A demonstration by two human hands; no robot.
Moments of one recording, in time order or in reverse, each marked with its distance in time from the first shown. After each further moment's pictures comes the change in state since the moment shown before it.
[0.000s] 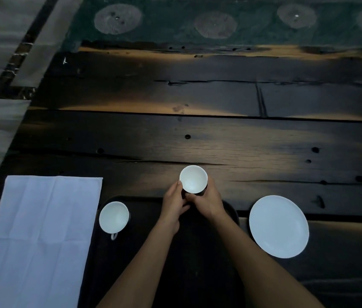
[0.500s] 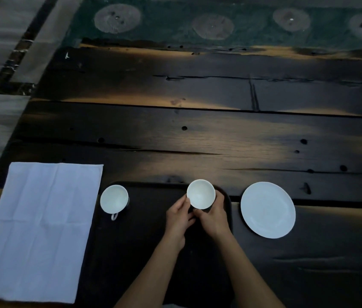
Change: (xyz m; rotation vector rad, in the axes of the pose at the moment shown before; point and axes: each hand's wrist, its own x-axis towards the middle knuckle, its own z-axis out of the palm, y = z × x) left_hand -0.063 -0.068 0.000 -0.078 0.007 -0.013; right_hand -0.086 0.051 -0.020 -0.034 0.093 0.032
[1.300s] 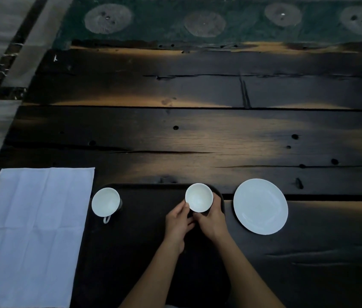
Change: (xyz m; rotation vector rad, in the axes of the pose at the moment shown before) left_hand 0.001 -0.020 0.015 0.054 -0.005 -0.041; right_hand 0.002 0.018 -0.014 -0.054 0.022 0.019
